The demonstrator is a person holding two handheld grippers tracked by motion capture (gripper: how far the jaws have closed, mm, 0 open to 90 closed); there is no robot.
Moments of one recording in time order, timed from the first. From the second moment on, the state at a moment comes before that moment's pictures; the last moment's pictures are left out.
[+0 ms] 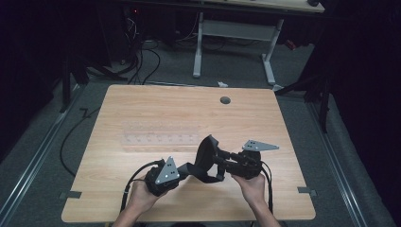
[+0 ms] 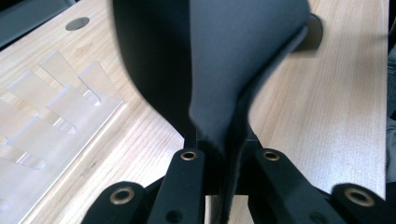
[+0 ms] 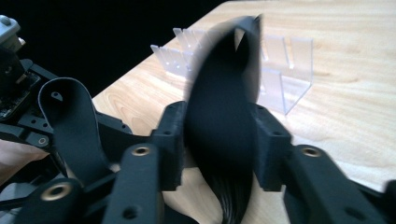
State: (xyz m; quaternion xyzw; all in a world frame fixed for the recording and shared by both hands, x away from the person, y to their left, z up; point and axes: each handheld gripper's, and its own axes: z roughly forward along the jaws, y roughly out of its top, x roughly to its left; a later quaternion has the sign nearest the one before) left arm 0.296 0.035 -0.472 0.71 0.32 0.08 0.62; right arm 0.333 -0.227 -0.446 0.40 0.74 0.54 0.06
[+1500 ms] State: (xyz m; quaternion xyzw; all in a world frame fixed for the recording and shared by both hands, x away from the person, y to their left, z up) left arm 0.321 0.097 -0.443 0.58 0.44 0.05 0.69; right arm 0.363 -0.272 -0.531 0.52 0.76 0.32 0.23
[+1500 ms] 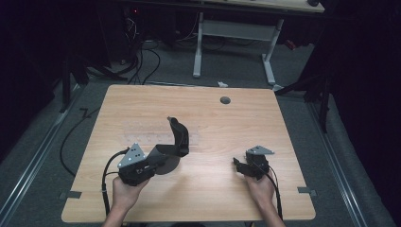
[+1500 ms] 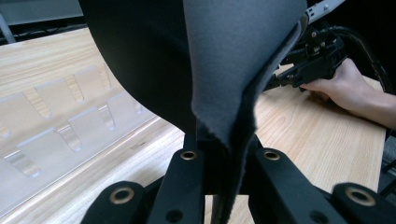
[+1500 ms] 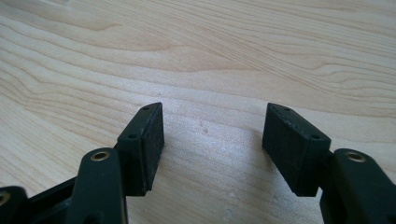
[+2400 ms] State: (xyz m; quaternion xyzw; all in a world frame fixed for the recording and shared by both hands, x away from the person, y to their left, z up) left arm 0.329 0.128 -0.427 0.55 0.45 0.08 0.70; right arm 0.362 -0.272 -0.531 0.51 0.76 0.32 0.23
